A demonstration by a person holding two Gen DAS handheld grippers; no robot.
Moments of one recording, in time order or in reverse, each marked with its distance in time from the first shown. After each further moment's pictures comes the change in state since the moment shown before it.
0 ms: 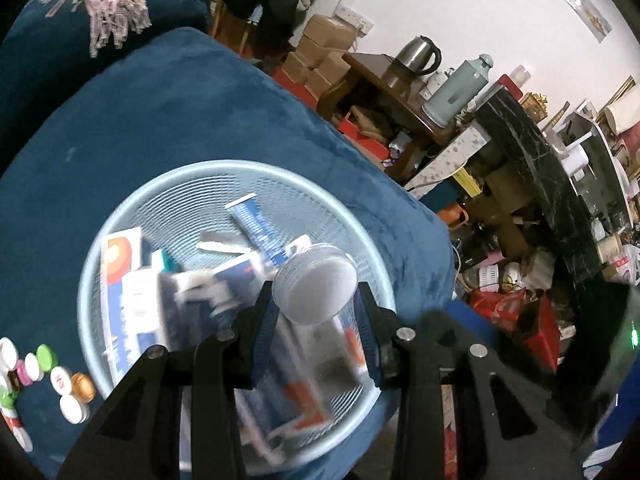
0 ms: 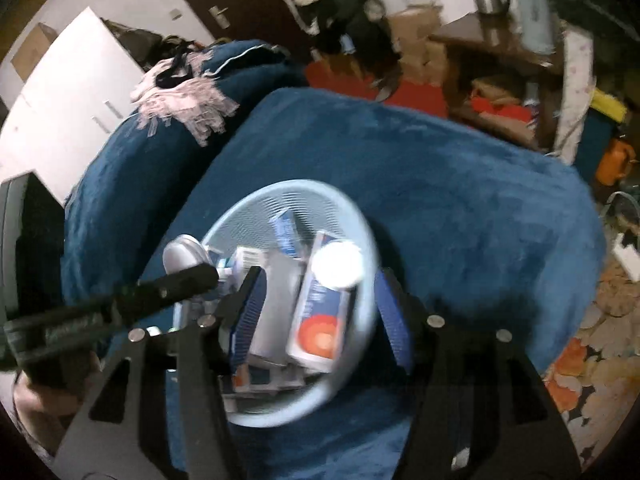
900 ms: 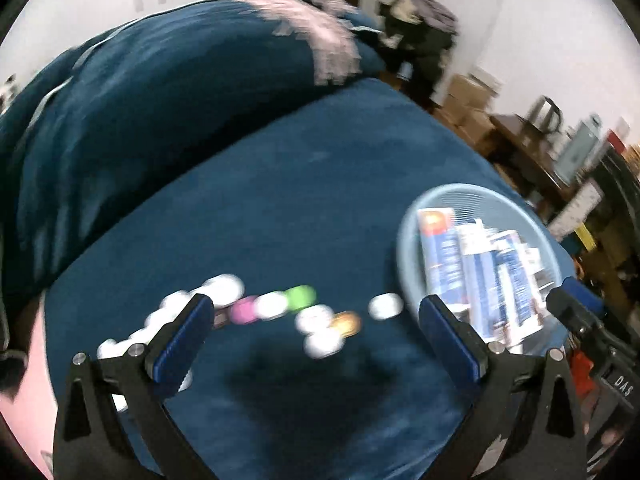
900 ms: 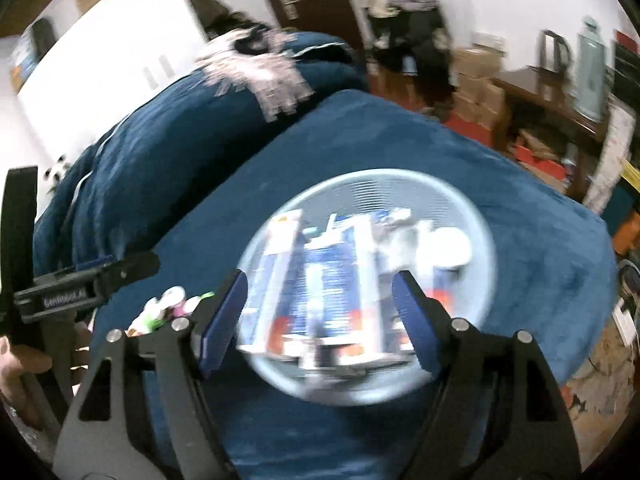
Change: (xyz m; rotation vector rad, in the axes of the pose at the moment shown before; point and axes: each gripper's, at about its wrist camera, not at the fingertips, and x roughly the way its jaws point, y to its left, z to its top) left arm -0.169 0.167 -0.119 -0.183 -0.231 0.490; right arm 0.004 0.117 -0.051 -0.286 -0.007 0.105
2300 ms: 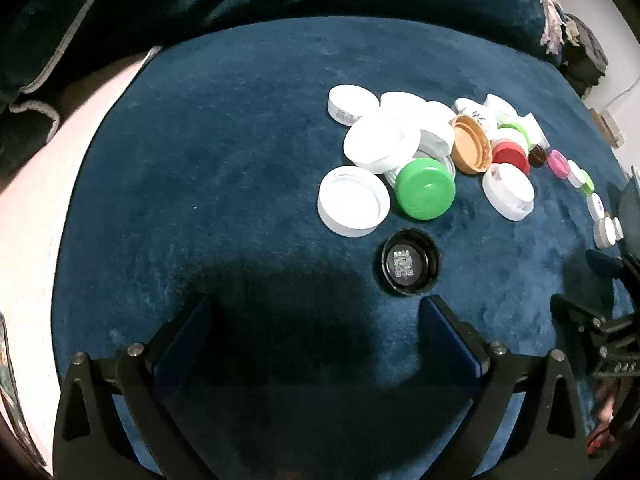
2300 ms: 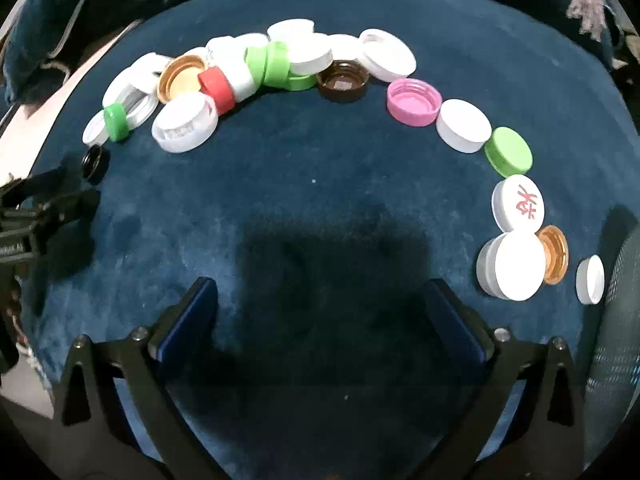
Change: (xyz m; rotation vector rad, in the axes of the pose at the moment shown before) left arm 0.074 0.245 -0.203 -0.393 0.191 0.207; right arm 0.191 0.209 -0.140 -0.665 0.551 0.080
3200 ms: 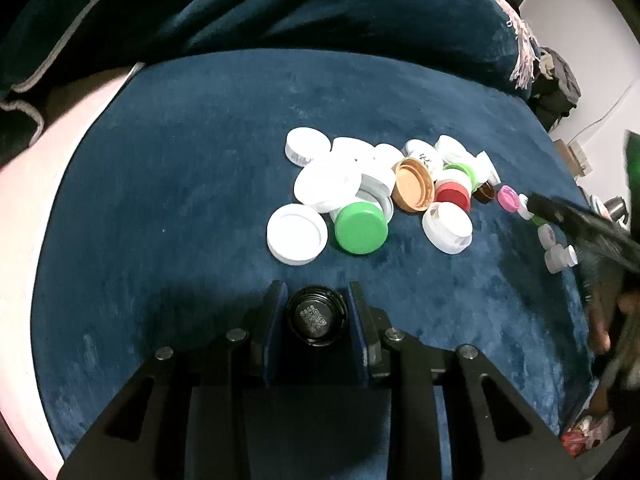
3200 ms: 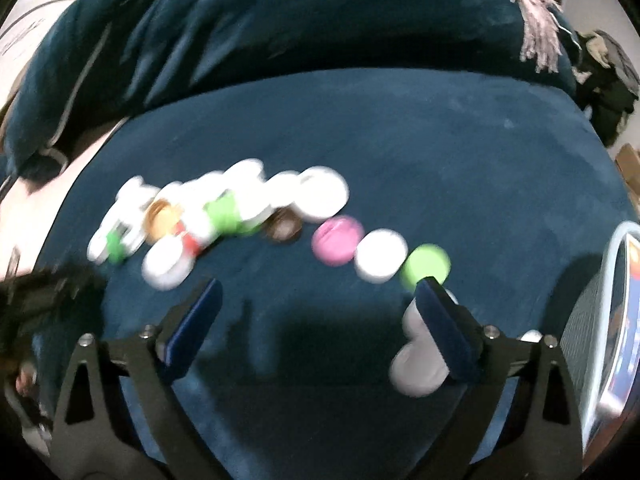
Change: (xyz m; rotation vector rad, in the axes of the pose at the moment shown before) left arm -0.025 0.000 0.006 -0.046 -0.080 -0.171; right arm -0.034 -0.037 0.054 0.088 -0.243 -0.025
